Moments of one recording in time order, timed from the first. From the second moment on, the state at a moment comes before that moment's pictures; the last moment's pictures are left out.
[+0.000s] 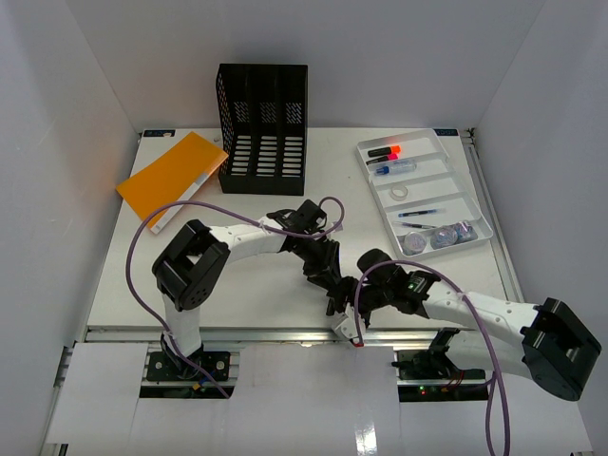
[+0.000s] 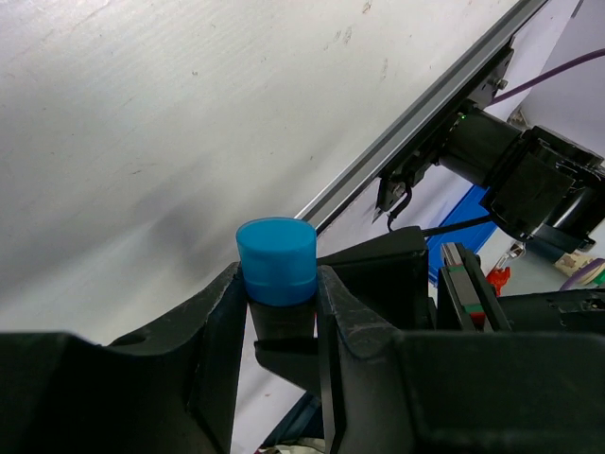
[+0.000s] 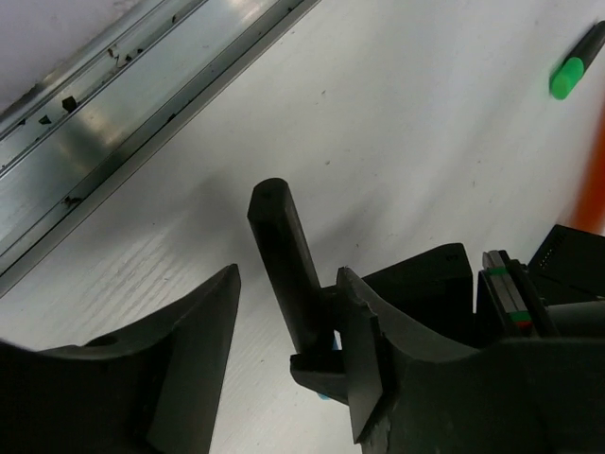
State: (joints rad) left arm -0.80 1.89 1.21 -0.43 0.69 -0.69; right arm 0.91 1.09 0.49 -0.28 -0.55 -1.63
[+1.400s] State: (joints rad) left arm -0.55 1.14 0.98 -0.39 0.08 -0.60; right arm 0.63 1.12 0.69 -0.23 -0.56 -1.18
